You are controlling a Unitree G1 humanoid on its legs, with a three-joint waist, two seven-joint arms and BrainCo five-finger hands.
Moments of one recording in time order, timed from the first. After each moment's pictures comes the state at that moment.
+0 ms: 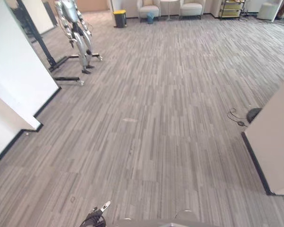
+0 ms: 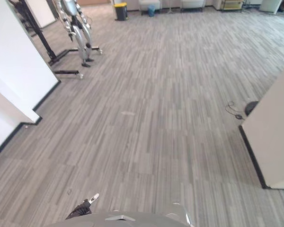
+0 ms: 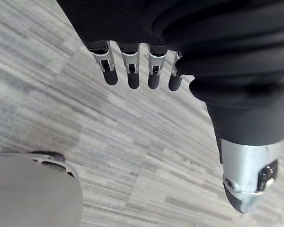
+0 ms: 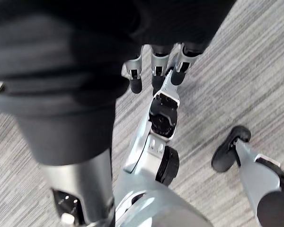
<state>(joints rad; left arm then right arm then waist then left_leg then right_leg) 0.07 0.10 0.20 1.18 -0.09 -0.11 0.03 0.19 -0.07 -0.56 1.25 0.28 -0.06 0.05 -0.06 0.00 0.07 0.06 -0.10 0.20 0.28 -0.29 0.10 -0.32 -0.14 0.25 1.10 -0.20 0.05</state>
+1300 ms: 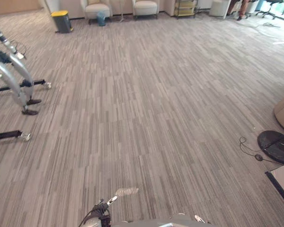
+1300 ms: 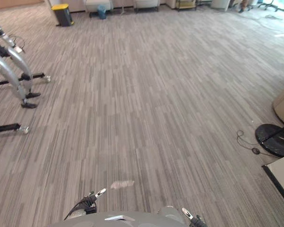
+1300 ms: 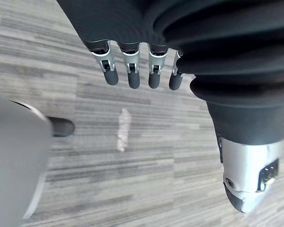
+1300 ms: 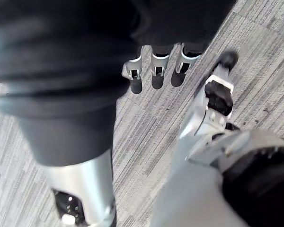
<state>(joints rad) 0.00 0.08 0.12 1.17 -0.15 -0.13 0.07 0.14 -0.06 -0.42 1.21 0.33 -0.08 0.04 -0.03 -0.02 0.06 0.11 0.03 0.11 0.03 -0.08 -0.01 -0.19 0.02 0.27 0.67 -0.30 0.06</state>
